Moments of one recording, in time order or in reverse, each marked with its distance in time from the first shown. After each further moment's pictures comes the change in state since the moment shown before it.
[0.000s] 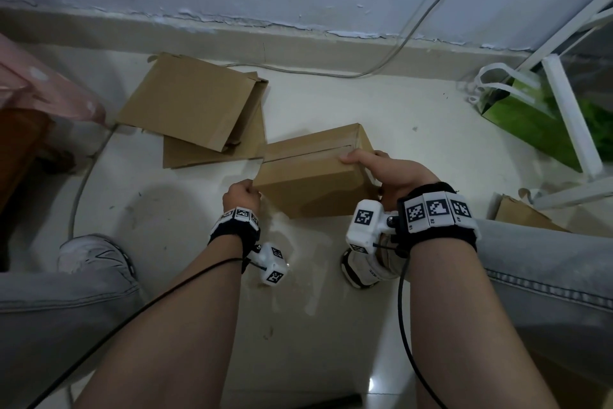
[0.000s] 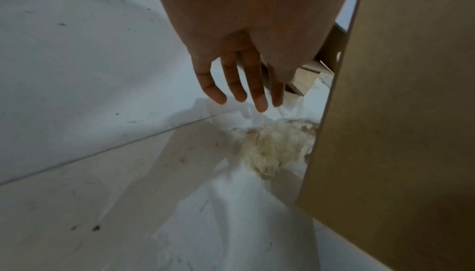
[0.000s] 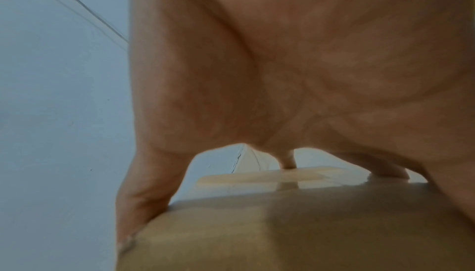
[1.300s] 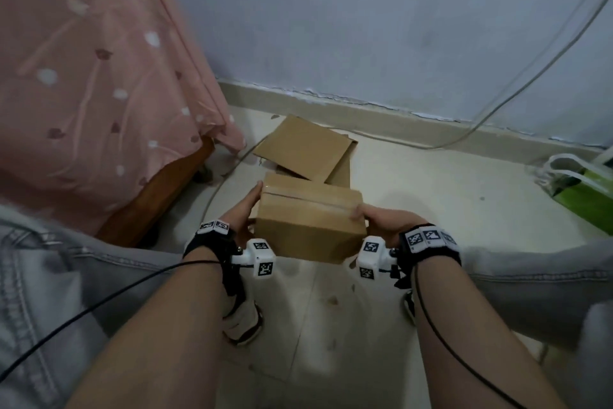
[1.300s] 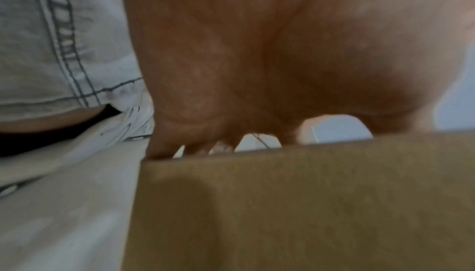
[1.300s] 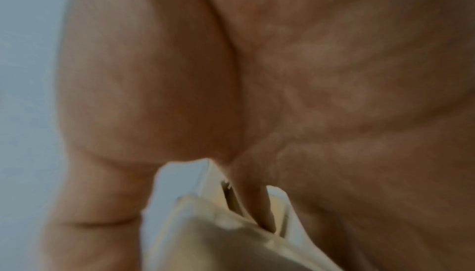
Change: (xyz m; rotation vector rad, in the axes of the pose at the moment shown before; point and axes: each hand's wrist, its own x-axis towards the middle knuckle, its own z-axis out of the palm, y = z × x) left_hand -0.064 -0.078 -0.218 -0.759 -0.449 -0.285; right_hand -0.021 0.017 0.123 -0.301 -0.417 -0.010
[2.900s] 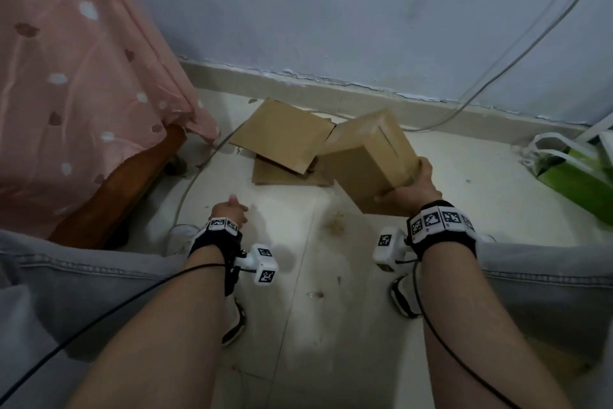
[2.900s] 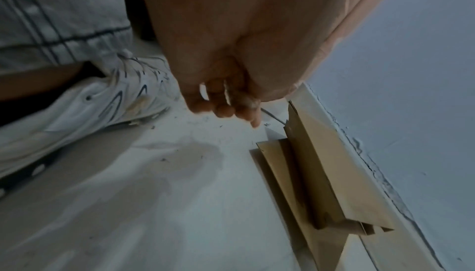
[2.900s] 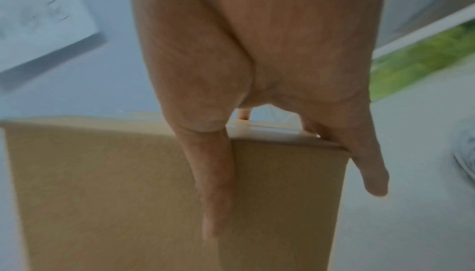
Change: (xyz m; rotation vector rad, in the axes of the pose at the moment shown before) left_hand 0.050 -0.018 0.024 0.368 0.555 0.188; right_hand -0.006 0.001 -0.067 -0.135 0.846 -0.196
